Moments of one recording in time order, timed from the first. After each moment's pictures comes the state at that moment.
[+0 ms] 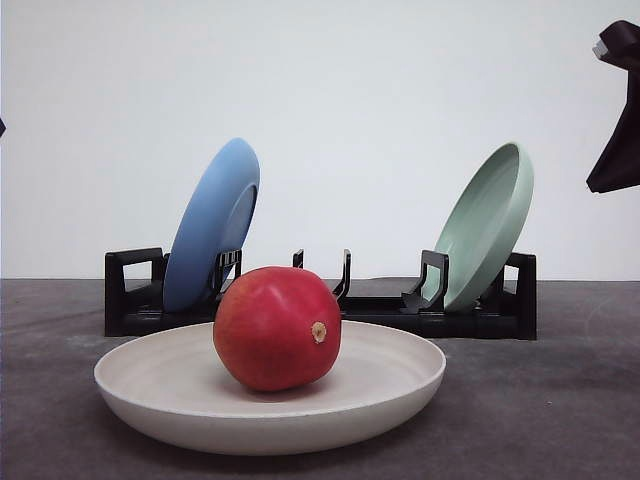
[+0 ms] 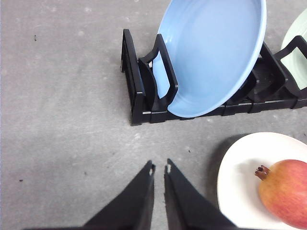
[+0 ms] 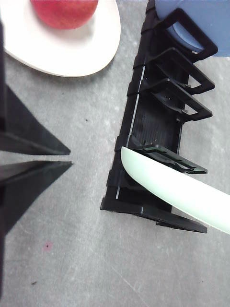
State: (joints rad) left_arx -0.22 0.75 0.67 -0.49 0.11 -0.12; right_arx 0.37 0.73 0.46 -0.22 -0.07 0.18
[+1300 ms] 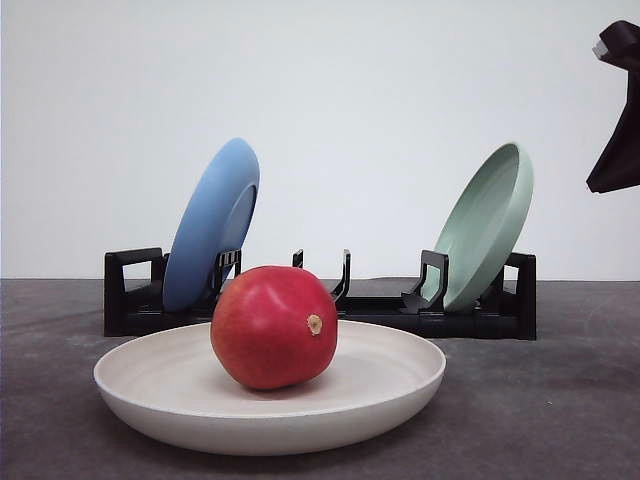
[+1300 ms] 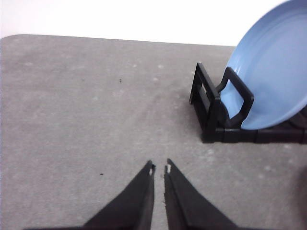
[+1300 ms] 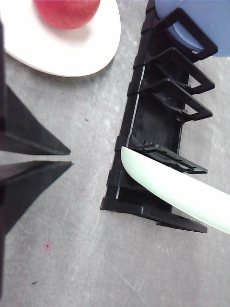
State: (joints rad) left_arx 0.03 0.00 0.10 -0.31 0.11 -0.02; right_arx 0.37 0.73 0.46 -0.22 -0.07 0.18
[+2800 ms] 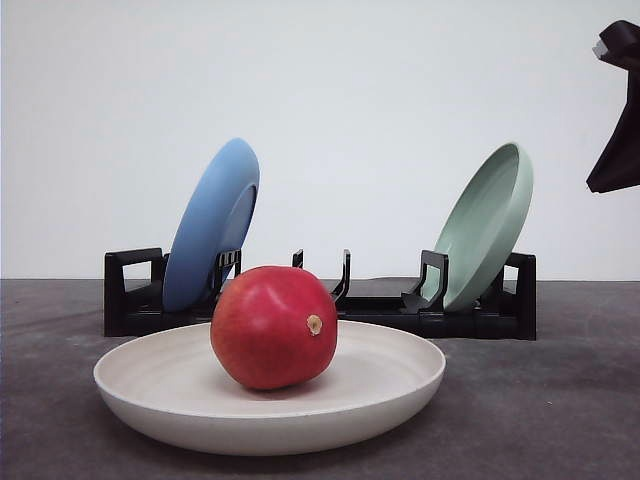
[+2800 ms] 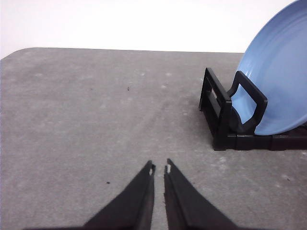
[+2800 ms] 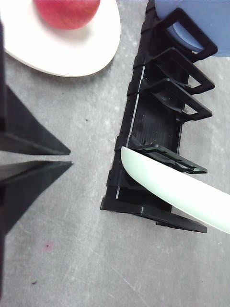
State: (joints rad) left_arx -0.02 0.00 0.02 -0.17 0.02 -0.02; right_arx 0.37 0.73 0.46 -0.22 -0.07 0.17
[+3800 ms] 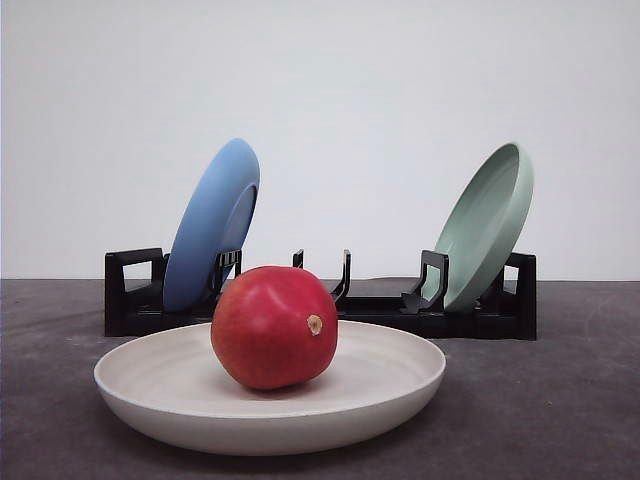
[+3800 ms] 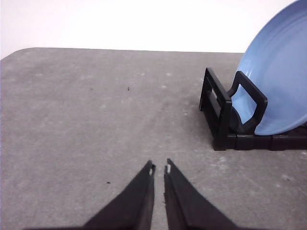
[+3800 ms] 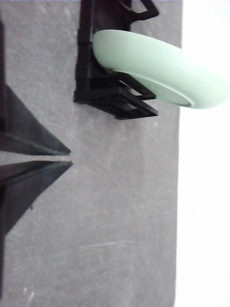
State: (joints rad) left_arx -0.02 0.00 0.02 -0.17 0.02 -0.02; right_arx 0.05 0.05 0.06 -0.14 -0.03 0.04
